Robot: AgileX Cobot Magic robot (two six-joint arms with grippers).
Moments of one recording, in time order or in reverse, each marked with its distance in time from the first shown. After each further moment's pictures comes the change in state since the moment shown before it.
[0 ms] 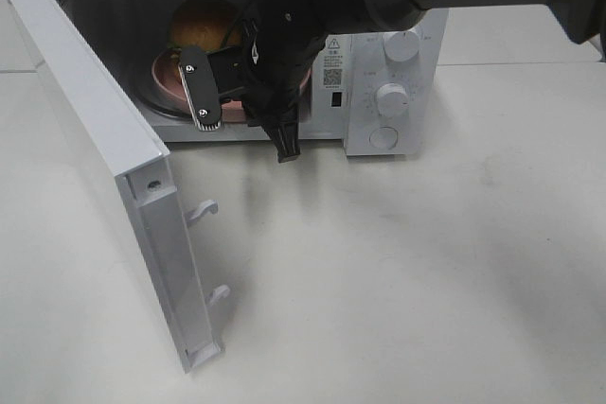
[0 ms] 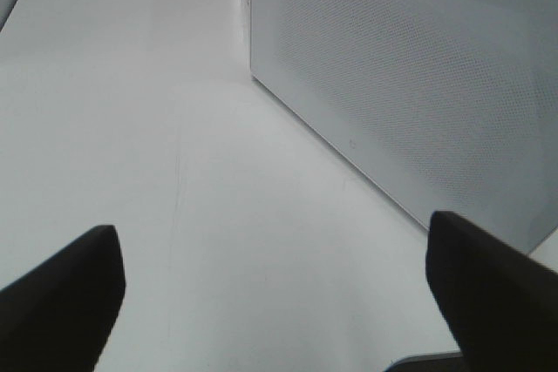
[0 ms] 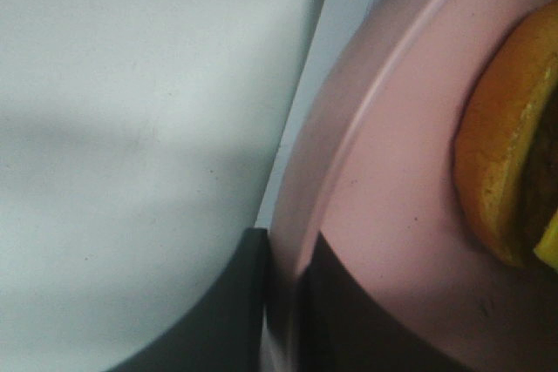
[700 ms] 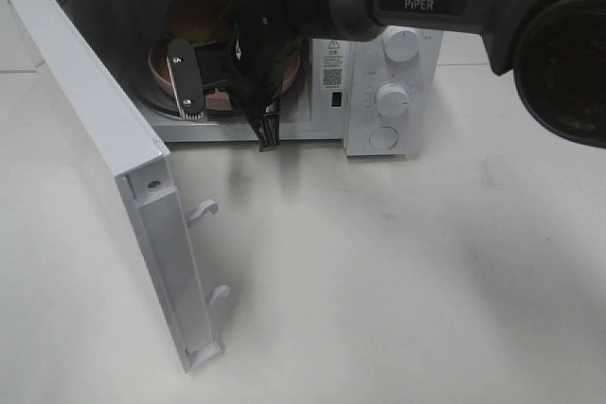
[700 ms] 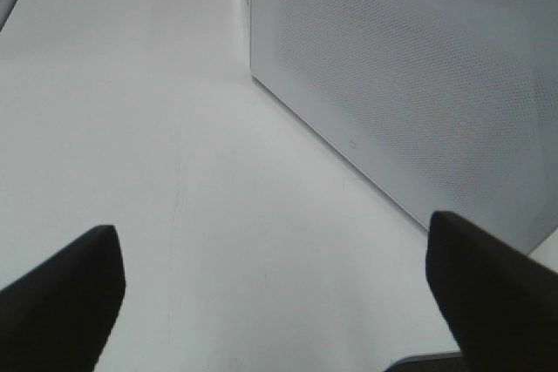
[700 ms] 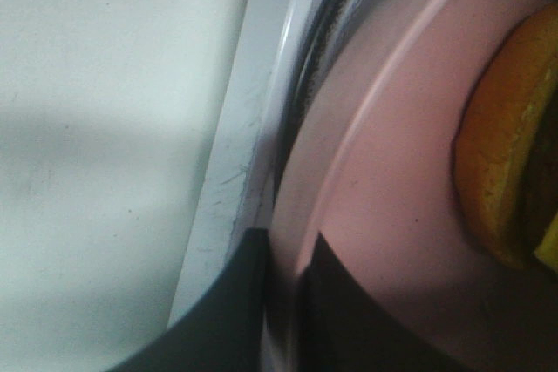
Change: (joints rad) left arm 0.000 0.000 0.001 0.000 0.000 0.000; right arm -0.002 0.133 -0.205 -0.023 0.037 0.042
